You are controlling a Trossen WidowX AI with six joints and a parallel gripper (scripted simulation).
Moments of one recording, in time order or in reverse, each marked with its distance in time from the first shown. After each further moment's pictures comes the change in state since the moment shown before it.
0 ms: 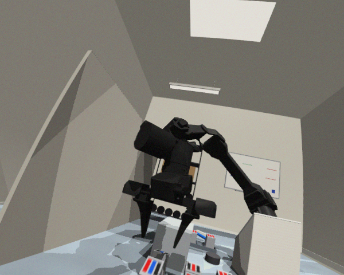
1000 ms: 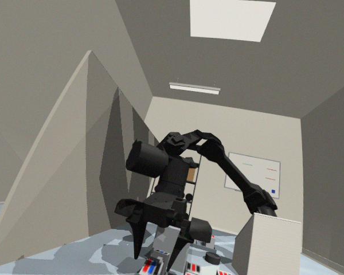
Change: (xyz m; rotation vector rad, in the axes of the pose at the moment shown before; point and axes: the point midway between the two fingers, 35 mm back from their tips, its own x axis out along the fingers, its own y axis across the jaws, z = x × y) arm 0.040 -0.002 0.002 -0.002 -0.003 -0.007
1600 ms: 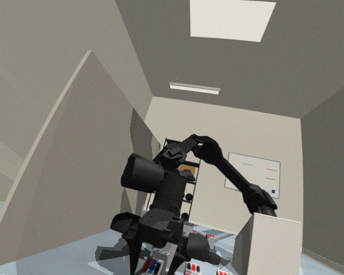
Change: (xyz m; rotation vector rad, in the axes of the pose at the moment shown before) arm 0.030 0.001 -0.001 0.000 0.003 -0.001
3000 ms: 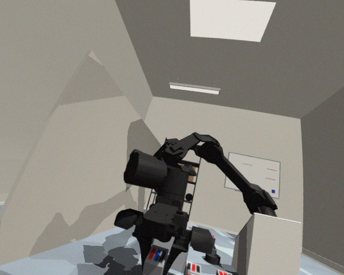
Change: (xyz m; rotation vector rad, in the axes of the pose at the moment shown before) arm -0.013 0.004 -0.003 -0.013 0.019 0.022
